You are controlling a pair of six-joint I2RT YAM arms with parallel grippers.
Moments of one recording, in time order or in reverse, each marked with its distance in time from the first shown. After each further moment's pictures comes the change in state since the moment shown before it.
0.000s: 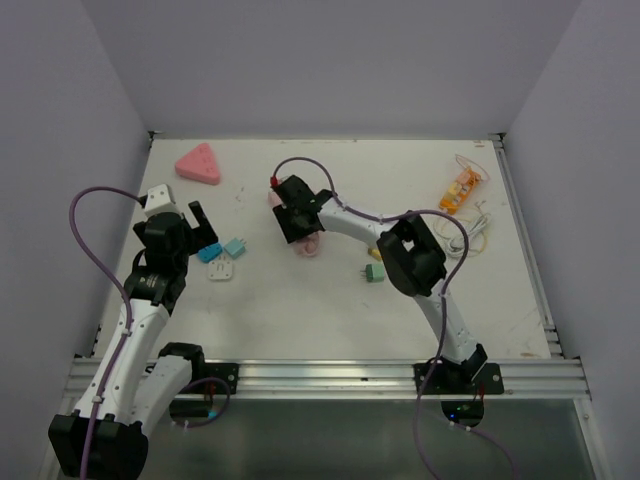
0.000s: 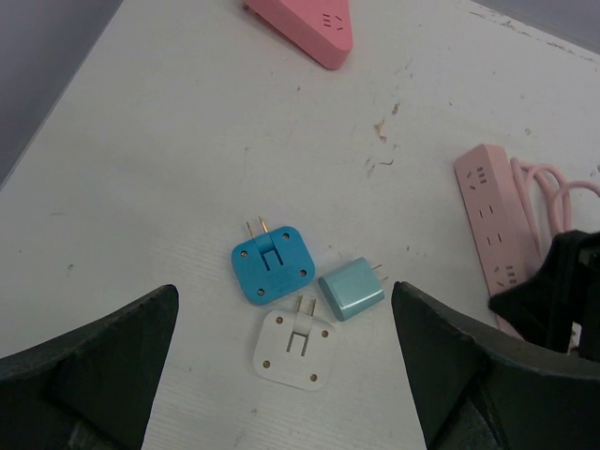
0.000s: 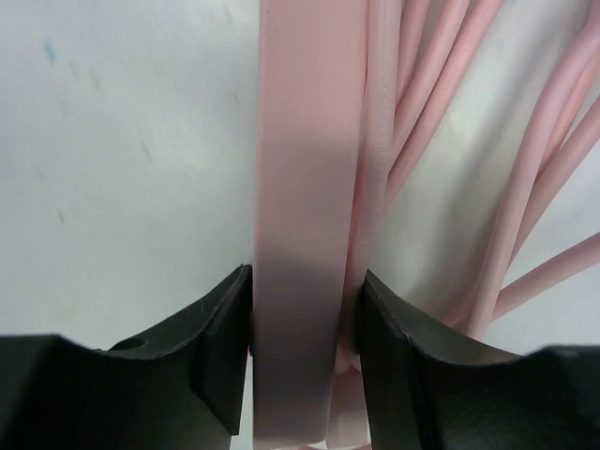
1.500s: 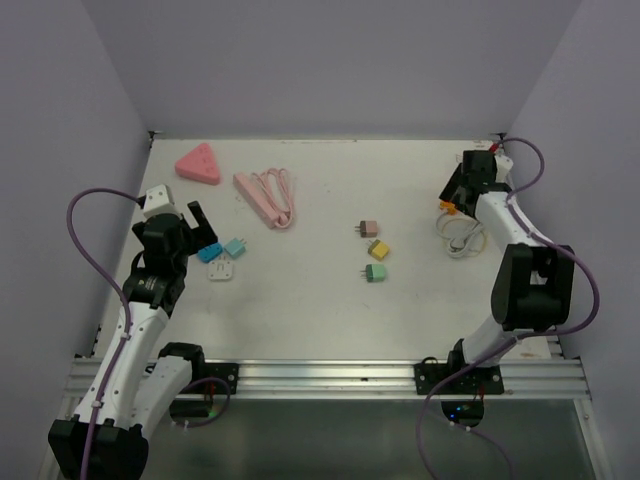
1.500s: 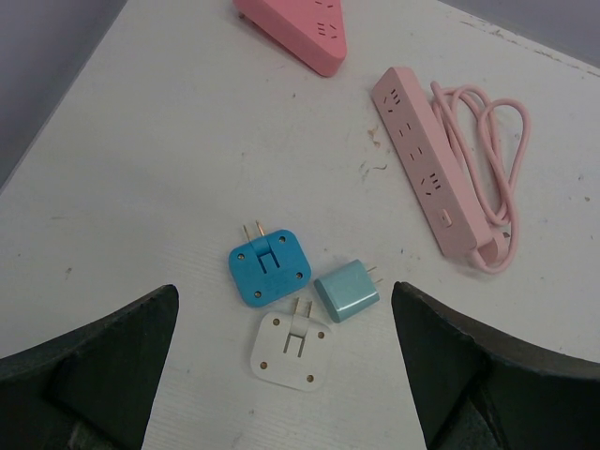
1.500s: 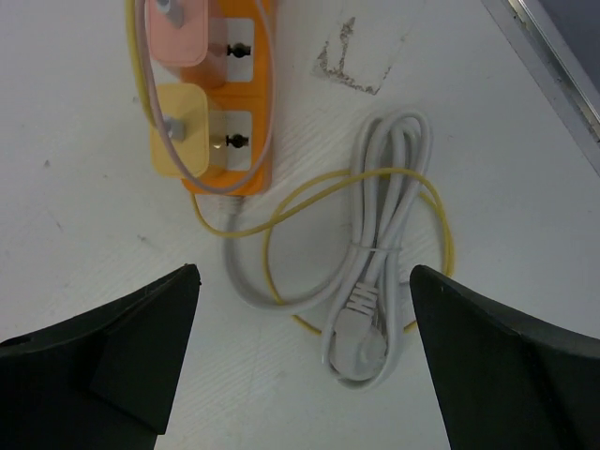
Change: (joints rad) left arm 0.000 -0.022 0.000 -0.001 0.002 0.000; right arm -0.809 -0.584 -0.525 0.082 0.307 0.175
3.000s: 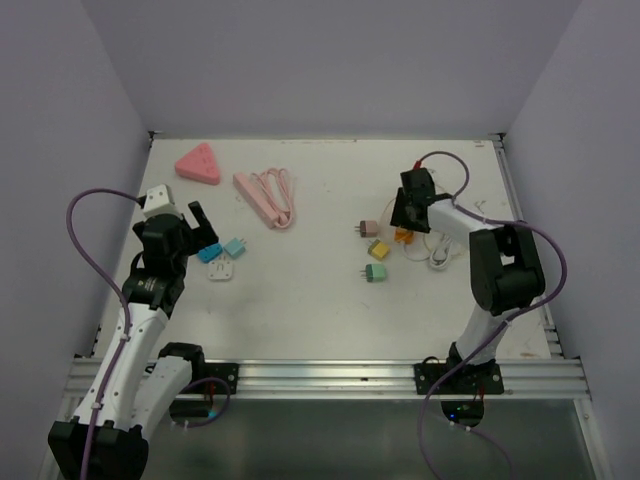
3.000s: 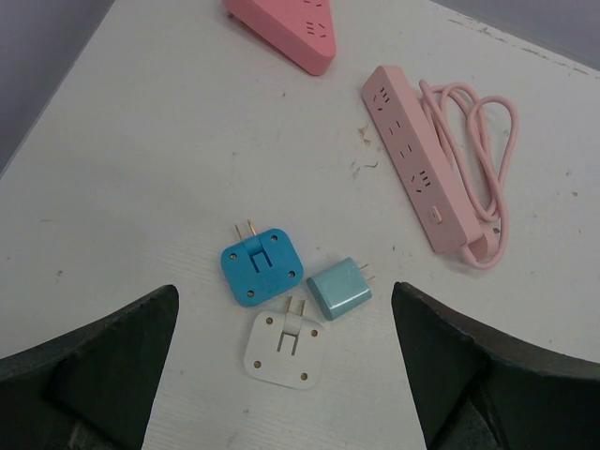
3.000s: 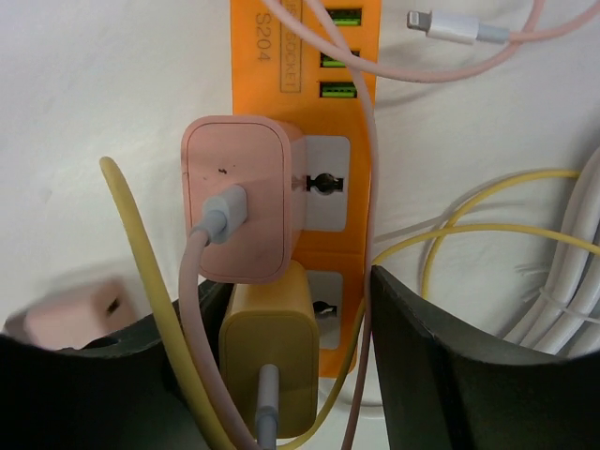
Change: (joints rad) left arm 0.000 -0.005 0.000 0.000 0.022 0.000; right arm 0.176 0.178 -0.041 0.121 -0.177 -0.026
